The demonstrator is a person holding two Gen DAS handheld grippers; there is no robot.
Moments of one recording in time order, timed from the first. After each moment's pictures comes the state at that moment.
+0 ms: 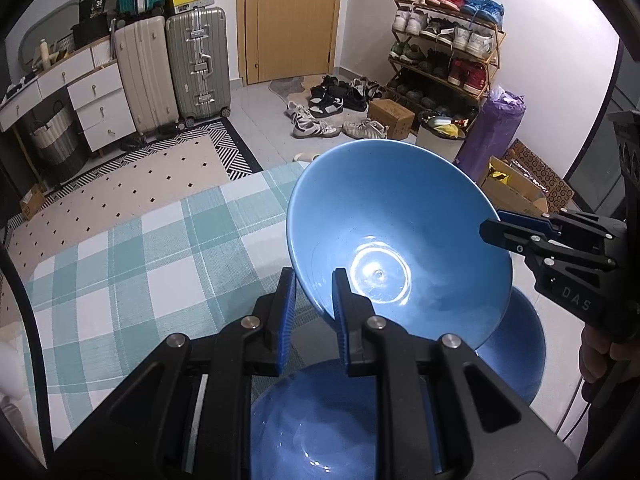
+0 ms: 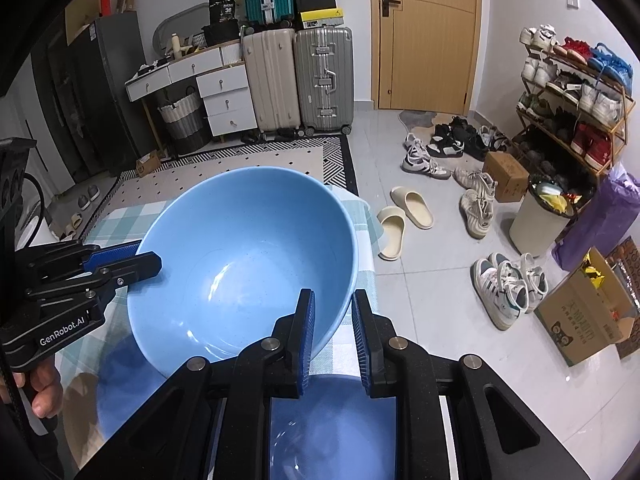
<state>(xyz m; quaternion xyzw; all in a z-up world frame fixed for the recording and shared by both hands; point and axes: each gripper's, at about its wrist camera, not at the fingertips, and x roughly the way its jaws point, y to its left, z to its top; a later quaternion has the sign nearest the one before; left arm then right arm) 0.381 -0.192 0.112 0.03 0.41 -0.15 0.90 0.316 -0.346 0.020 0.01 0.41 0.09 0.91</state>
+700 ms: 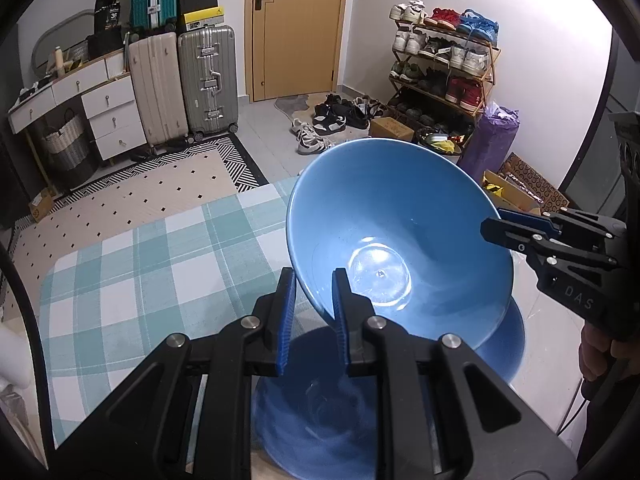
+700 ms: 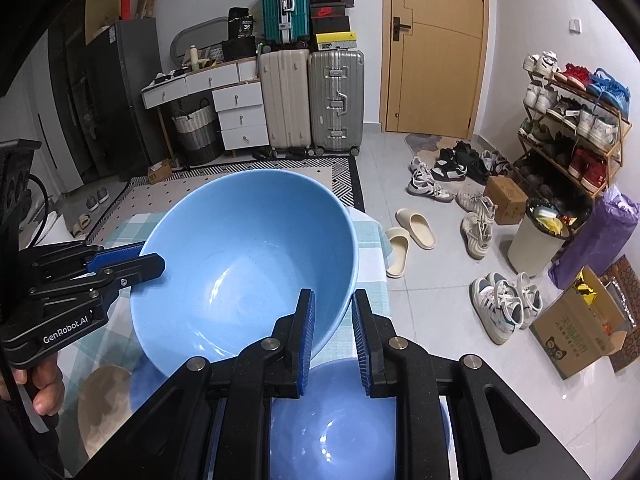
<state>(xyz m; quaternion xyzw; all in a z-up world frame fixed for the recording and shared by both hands) 0.299 -0.170 0.168 0.02 0.38 -0.14 0.91 0.264 -0.322 0.062 -0.01 0.37 0.10 0.92</state>
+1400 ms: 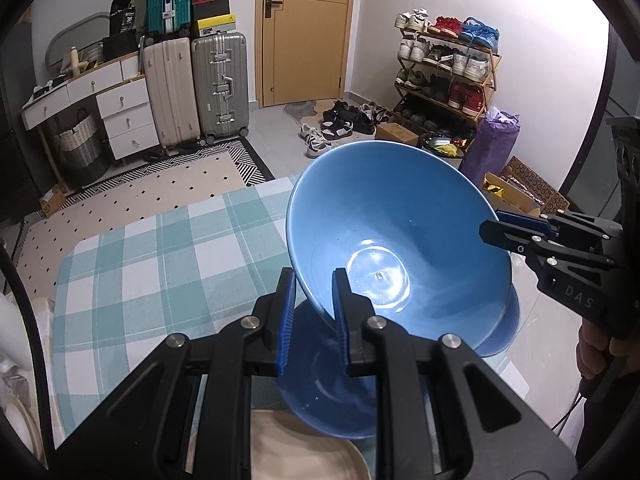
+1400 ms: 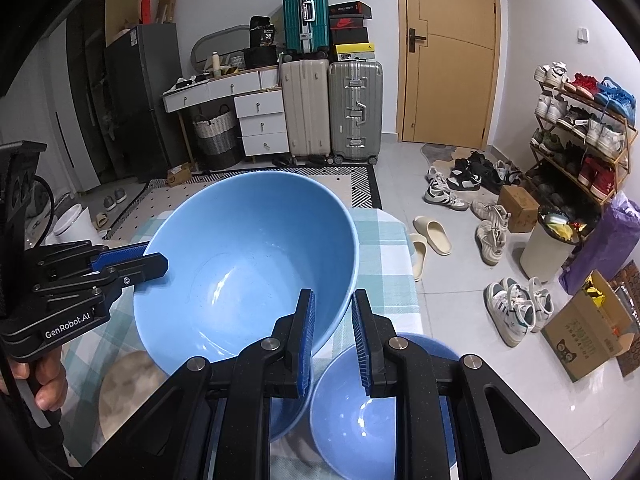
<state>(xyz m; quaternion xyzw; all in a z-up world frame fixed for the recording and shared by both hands) 0.222 -0.141 0.184 0.02 0.37 -0.13 0.92 0.214 -0.295 0.069 0.00 0.36 0.13 0.93</state>
